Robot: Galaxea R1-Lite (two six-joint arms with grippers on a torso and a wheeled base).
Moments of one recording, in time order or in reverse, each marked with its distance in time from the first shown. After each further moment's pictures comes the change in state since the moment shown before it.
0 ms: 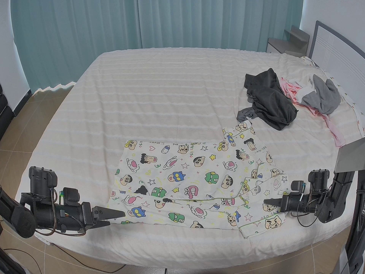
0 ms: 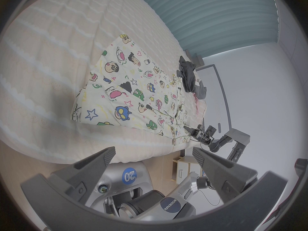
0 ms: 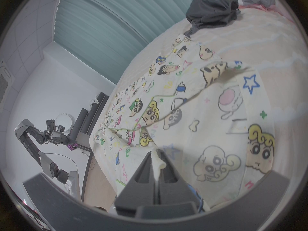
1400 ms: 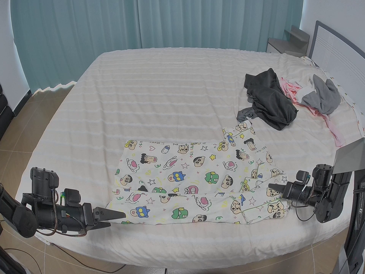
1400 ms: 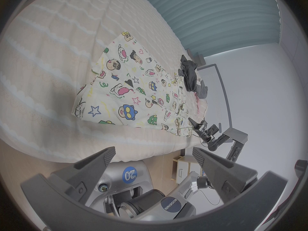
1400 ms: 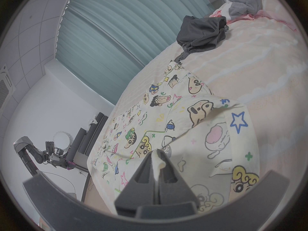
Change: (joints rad) left arm 0.000 0.019 0.000 -0.001 -0.001 0.002; right arm -0.036 0.066 -0.035 -0.281 -0.056 0.208
